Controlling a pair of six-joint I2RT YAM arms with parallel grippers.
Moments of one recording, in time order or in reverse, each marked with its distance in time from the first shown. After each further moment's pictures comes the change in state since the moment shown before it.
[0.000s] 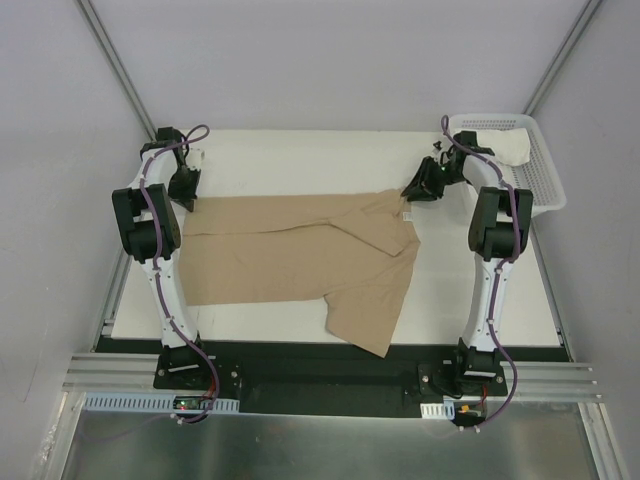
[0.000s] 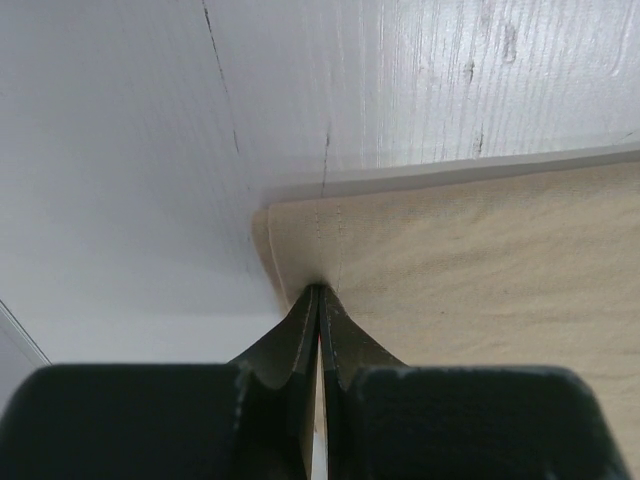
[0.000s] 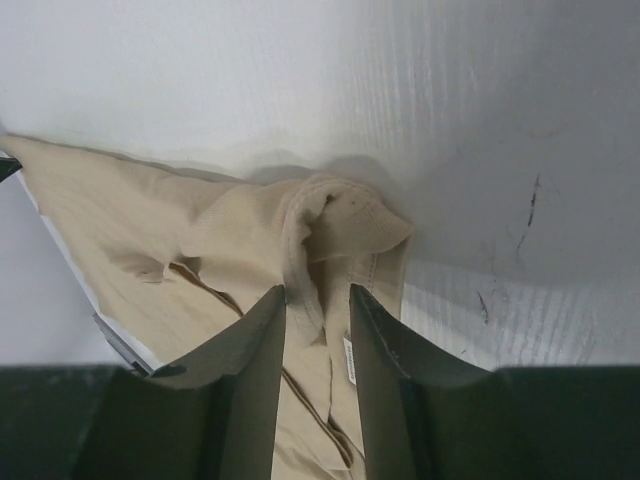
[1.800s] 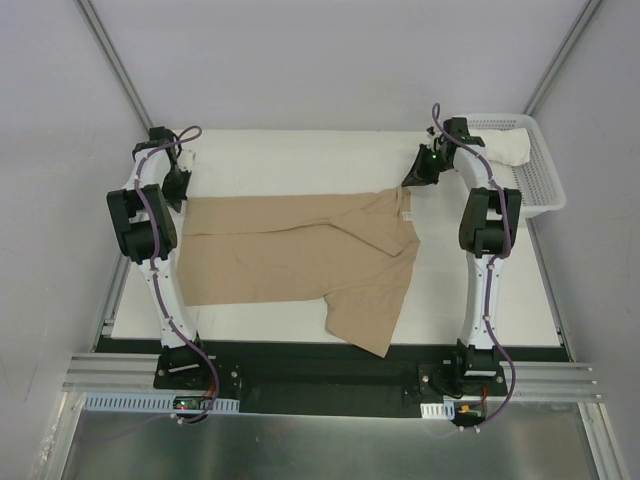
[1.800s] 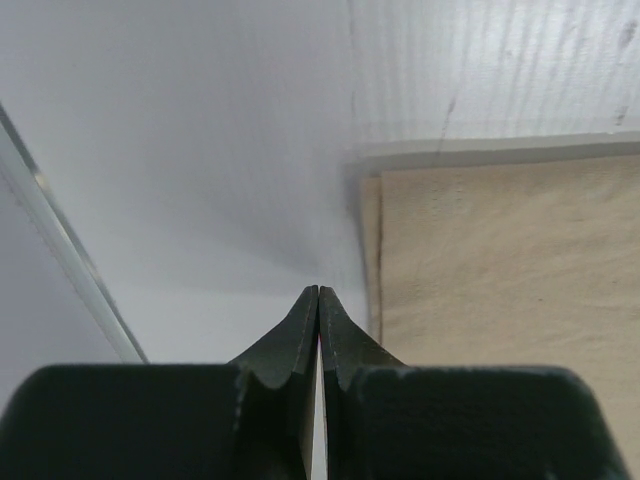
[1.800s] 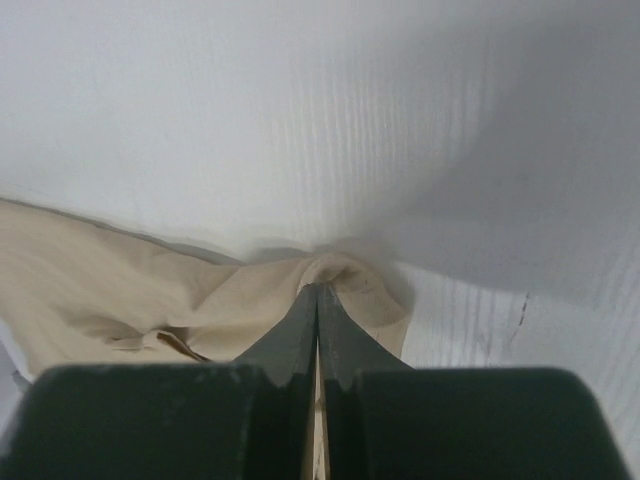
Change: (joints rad) left arm 0.028 -0.002 0.016 -0.020 -0.081 0.051; right arm 0.065 0.089 0.228 -0.037 0.177 -0.032
